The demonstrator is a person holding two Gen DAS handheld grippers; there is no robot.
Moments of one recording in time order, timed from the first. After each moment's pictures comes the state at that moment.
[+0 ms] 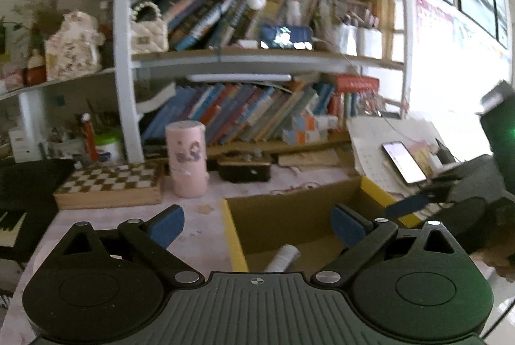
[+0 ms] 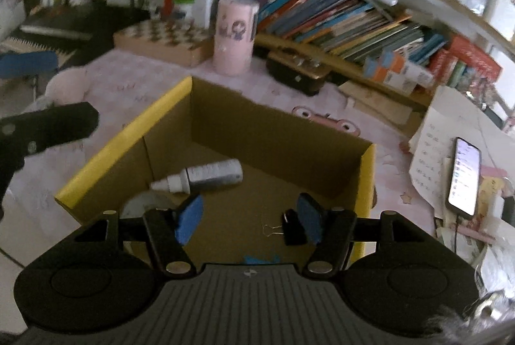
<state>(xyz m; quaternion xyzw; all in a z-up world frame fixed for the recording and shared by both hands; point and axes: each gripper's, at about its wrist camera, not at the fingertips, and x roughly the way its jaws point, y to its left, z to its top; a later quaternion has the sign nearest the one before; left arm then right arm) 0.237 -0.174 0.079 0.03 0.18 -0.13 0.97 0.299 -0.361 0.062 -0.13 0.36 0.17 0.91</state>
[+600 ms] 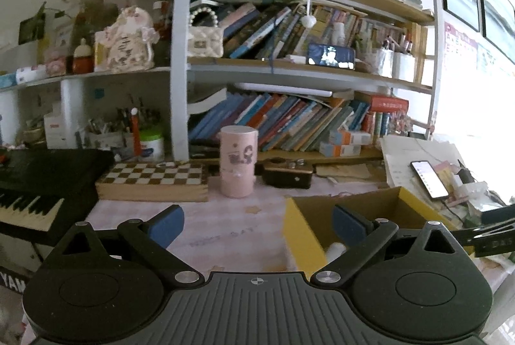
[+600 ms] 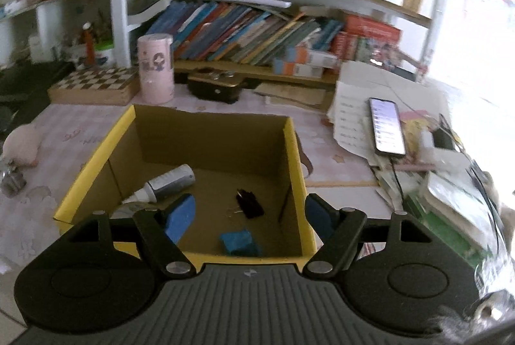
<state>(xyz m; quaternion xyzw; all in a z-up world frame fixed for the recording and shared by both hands) 0.212 -0.091 0.080 -0.01 0.17 -0.09 0.98 0.221 -0.369 0.072 -0.04 0.31 -0.01 0.95</state>
